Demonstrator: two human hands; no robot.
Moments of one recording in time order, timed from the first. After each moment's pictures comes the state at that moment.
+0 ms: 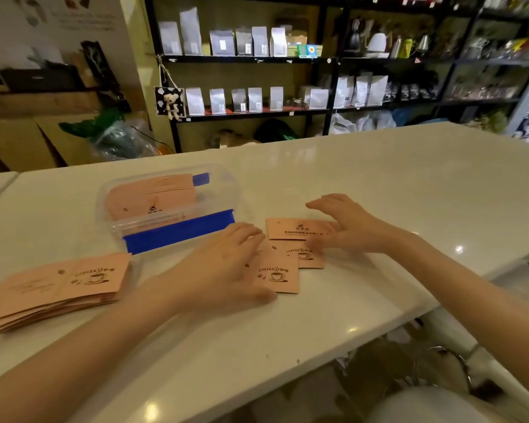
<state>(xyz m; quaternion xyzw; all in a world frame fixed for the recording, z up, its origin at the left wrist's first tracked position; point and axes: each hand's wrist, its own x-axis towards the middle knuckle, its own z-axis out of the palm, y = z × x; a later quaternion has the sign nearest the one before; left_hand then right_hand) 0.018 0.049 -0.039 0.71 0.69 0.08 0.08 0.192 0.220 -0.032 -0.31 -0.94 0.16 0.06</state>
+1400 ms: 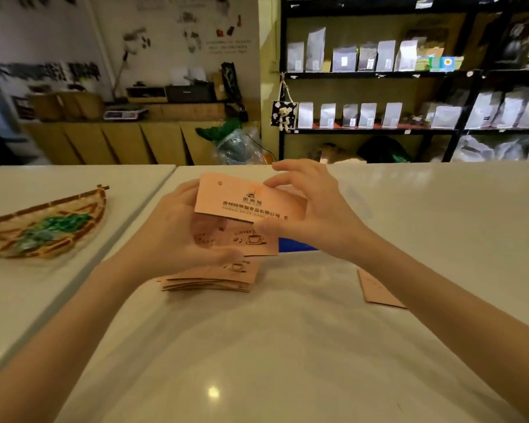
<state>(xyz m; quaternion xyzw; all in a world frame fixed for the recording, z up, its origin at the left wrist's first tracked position) -0.095 -0.081 0.020 0.53 0.80 0.29 -0.06 0.016 0.093 0.017 -0.04 -0.92 0.26 0.29</state>
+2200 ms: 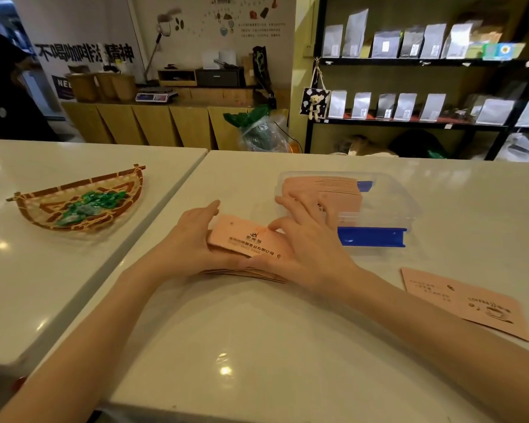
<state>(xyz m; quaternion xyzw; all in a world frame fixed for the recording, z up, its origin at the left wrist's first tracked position) -0.138 -0.103 -0.034 0.38 0.89 0.24 0.08 -0.015 0.053 -0.036 -0.08 -0.97 0.13 0.17</state>
